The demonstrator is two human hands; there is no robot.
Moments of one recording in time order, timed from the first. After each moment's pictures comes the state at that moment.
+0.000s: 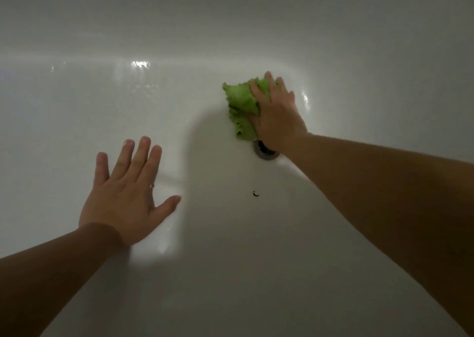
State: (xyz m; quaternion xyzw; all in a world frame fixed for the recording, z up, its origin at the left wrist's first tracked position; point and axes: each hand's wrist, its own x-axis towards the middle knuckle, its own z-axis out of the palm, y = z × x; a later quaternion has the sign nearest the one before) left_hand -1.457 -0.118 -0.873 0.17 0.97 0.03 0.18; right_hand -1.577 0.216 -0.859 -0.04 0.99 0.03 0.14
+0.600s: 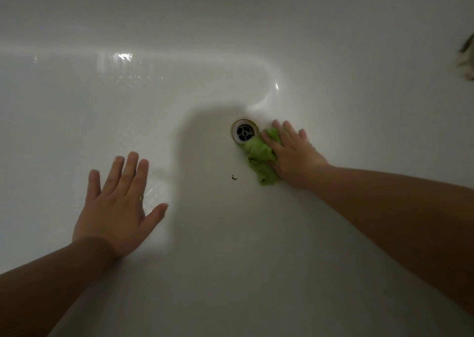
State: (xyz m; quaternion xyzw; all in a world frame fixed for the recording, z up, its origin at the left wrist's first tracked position) left_hand -1.403 -0.113 -0.862 0.15 0.96 0.06 0.22; right_hand -1.471 0.288 -0.818 -0.10 0.93 0.12 0.34
